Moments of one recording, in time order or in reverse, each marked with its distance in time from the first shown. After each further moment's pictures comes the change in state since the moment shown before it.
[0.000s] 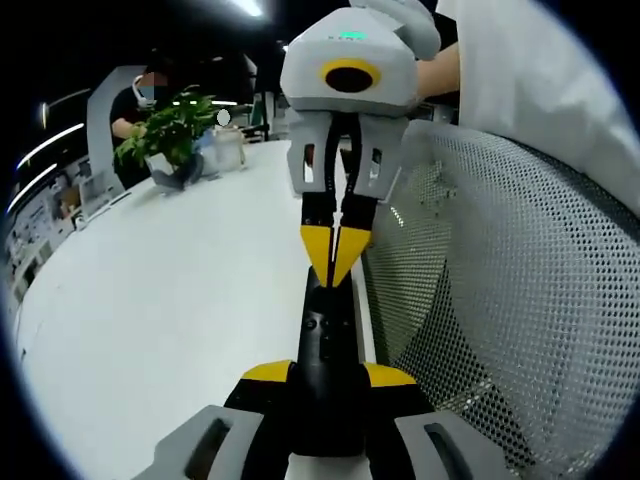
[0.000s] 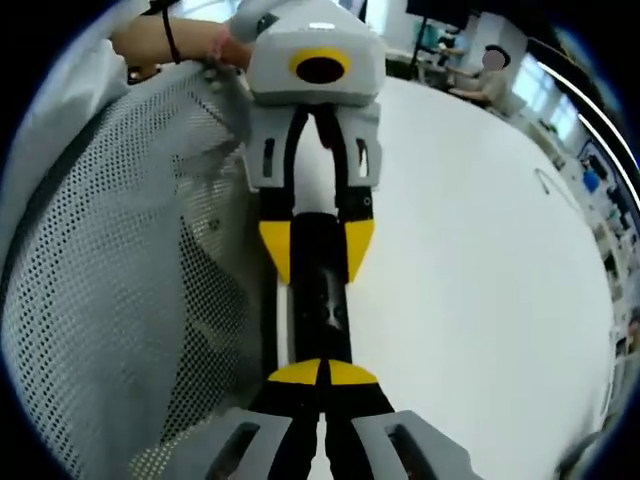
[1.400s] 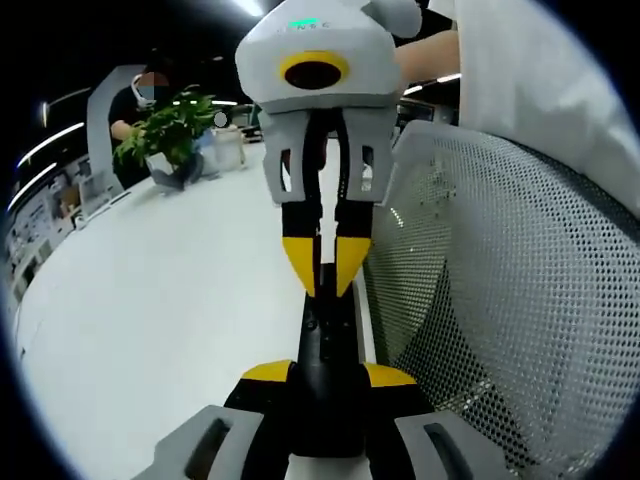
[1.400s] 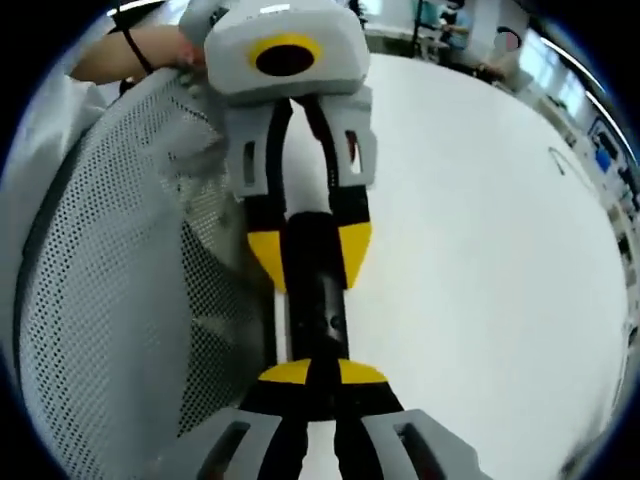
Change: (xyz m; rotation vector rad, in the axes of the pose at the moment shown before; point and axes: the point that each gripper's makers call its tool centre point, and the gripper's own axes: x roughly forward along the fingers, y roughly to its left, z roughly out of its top) left arm 0.000 0.001 -0.001 -0.004 -0.002 -0.002; right arm 0.006 -0.001 0.006 -0.030 0.060 0.080
